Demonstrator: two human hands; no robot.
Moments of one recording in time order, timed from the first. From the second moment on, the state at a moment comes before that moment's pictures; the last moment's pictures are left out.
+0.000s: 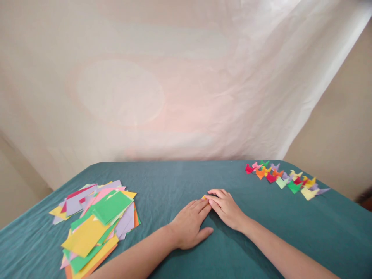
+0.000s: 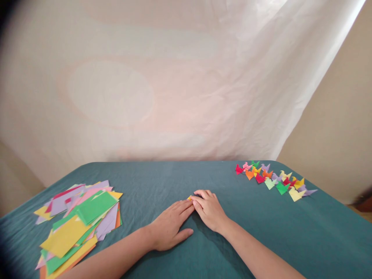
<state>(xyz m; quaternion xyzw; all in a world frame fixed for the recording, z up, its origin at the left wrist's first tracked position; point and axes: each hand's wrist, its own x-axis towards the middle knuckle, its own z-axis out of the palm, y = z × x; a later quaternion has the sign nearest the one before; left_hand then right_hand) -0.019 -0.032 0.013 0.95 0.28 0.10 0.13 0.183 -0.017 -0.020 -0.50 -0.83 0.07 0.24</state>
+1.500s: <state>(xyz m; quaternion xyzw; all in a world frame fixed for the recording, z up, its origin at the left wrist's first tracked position) -0.024 -0.015 0.001 0.93 0.29 0.16 0.19 0.186 -0.023 -0.015 -0.42 -0.87 0.06 0.27</state>
